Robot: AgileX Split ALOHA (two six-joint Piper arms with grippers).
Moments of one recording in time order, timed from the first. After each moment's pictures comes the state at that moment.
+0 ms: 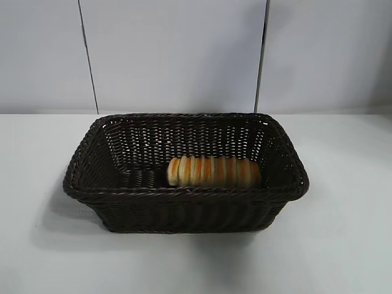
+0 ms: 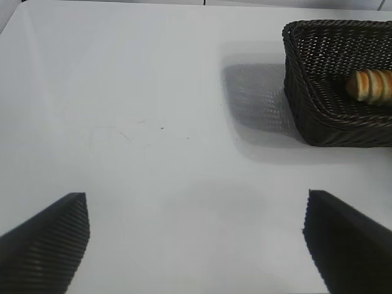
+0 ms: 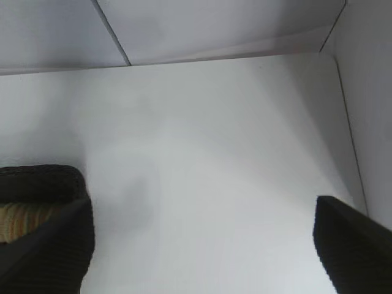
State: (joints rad) left arm -0.03 -0.01 -0.49 -0.07 1.12 0.05; right arm -0.19 1.06 -1.53 0.10 1.26 -0.13
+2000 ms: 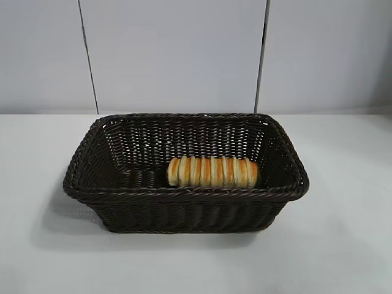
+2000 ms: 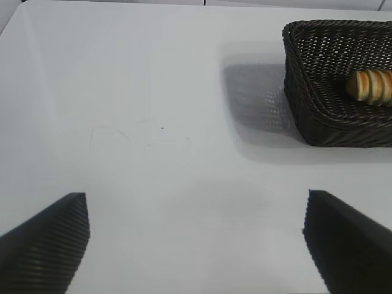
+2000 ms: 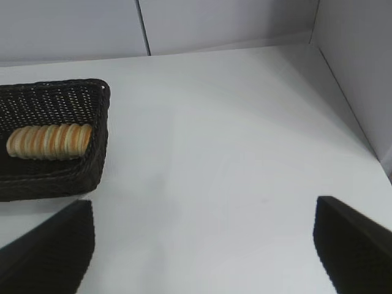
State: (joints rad) left arm -0.03 -0.01 -0.49 -0.07 1.12 0.05; right arm -0.10 -0.02 -0.54 0.02 1.15 0.01
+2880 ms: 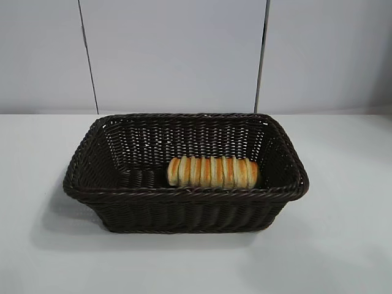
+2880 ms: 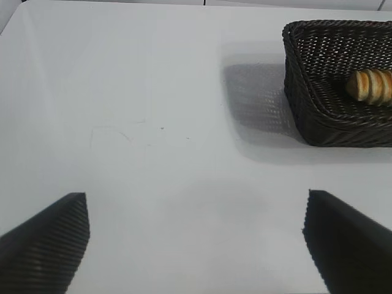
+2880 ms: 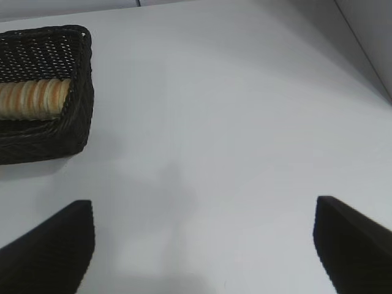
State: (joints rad) left arm -0.03 -0.01 -0.49 -0.07 1.12 0.05; right arm -0.10 -0.02 -0.47 0.02 1.10 -0.01
